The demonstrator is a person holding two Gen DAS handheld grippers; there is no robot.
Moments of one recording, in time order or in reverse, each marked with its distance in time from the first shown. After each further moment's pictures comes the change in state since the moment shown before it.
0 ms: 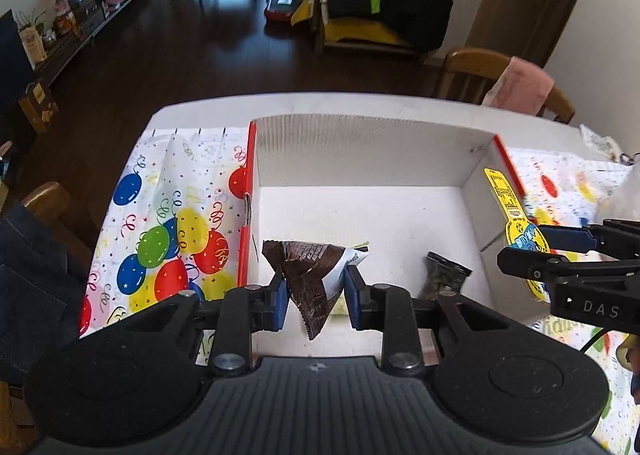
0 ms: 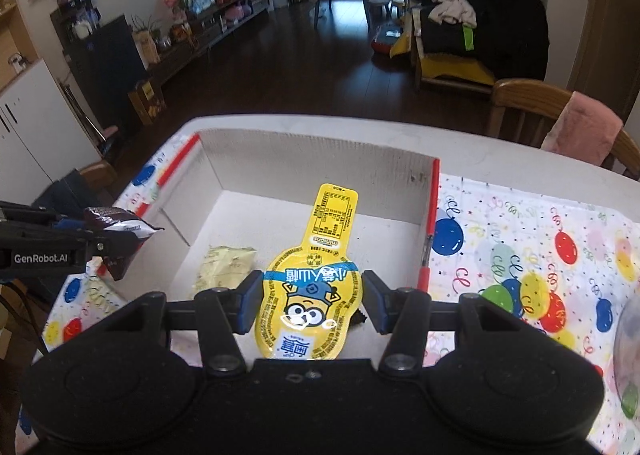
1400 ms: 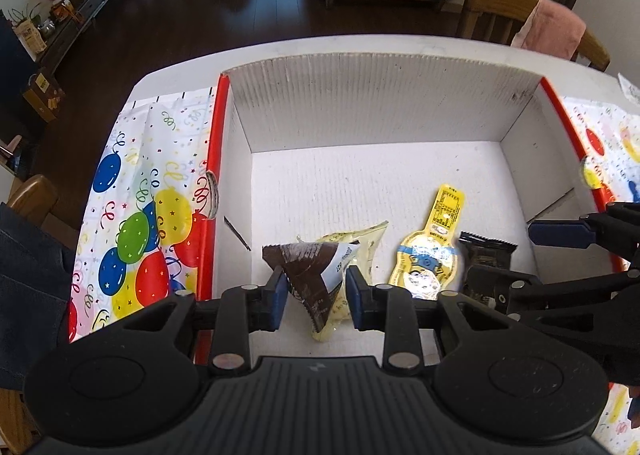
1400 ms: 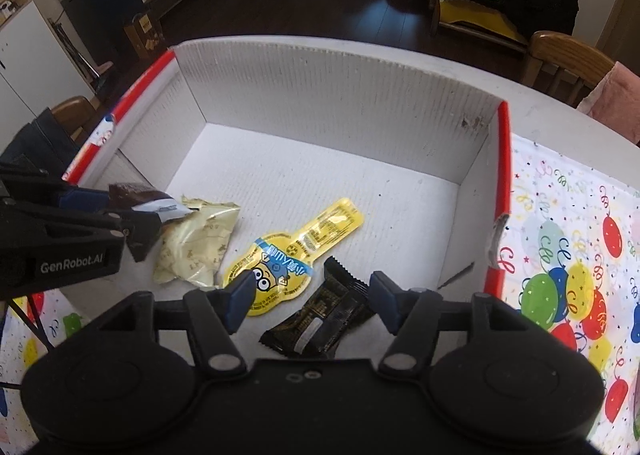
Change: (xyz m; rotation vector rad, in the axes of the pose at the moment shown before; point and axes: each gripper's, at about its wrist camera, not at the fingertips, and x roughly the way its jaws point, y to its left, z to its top) left arm 0.062 -0.021 0.006 0.055 0.128 0.081; right arm 0.059 0.008 0.004 -0.047 0.168 0.006
